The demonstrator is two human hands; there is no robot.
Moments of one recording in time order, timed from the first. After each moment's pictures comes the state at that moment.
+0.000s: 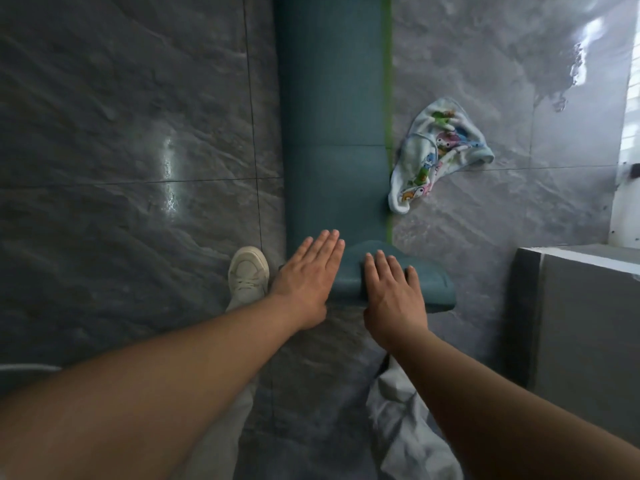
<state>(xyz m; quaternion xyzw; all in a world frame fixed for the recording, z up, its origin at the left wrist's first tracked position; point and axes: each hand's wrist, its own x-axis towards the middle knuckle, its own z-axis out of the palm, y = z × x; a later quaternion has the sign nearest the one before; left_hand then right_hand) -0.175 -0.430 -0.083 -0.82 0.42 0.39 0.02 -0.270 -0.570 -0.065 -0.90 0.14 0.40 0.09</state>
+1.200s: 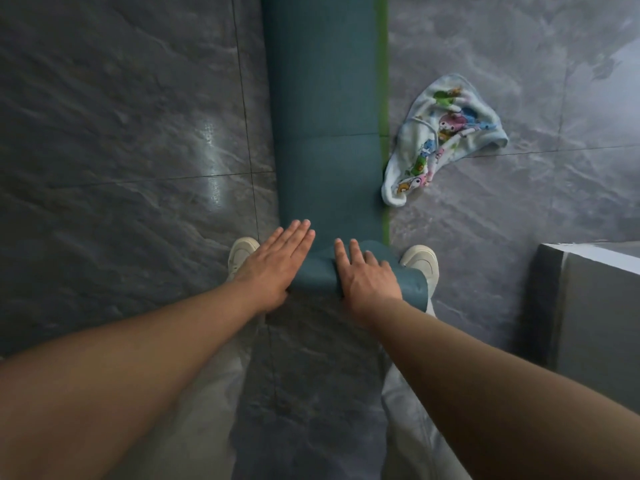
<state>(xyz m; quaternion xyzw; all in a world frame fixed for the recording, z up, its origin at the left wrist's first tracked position) -0.165 -0.463 -0.085 -0.80 0.42 0.41 0.11 -0.258 -0.635 -0.096 -0.87 0.04 0.46 0.18</state>
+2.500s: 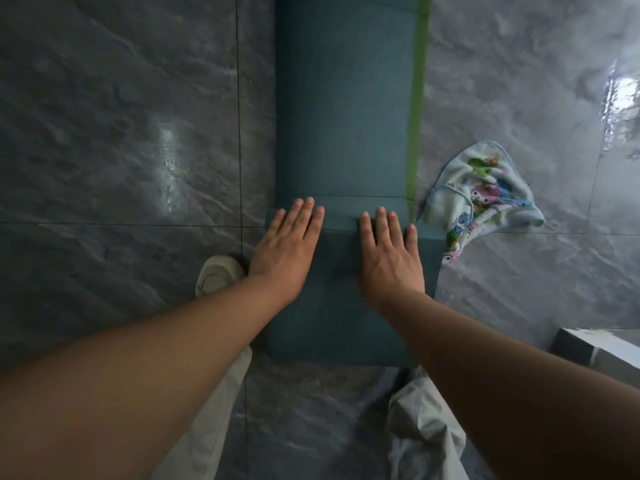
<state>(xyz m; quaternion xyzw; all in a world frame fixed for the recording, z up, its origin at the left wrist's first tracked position) -0.026 -0.486 -0.260 -0.90 0.33 0.30 0.03 -0.096 -0.651 -0.242 -0.93 0.10 0.35 0.03</state>
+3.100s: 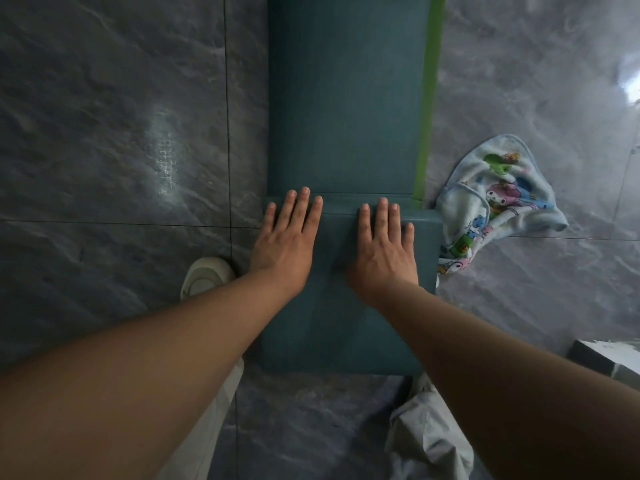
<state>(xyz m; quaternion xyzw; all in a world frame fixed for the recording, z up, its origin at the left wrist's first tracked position) -0.018 -0.502 -0.308 -0.90 0.28 0.33 0.04 -0.081 -0.653 -0.295 -0.90 0.14 0.40 0.08</state>
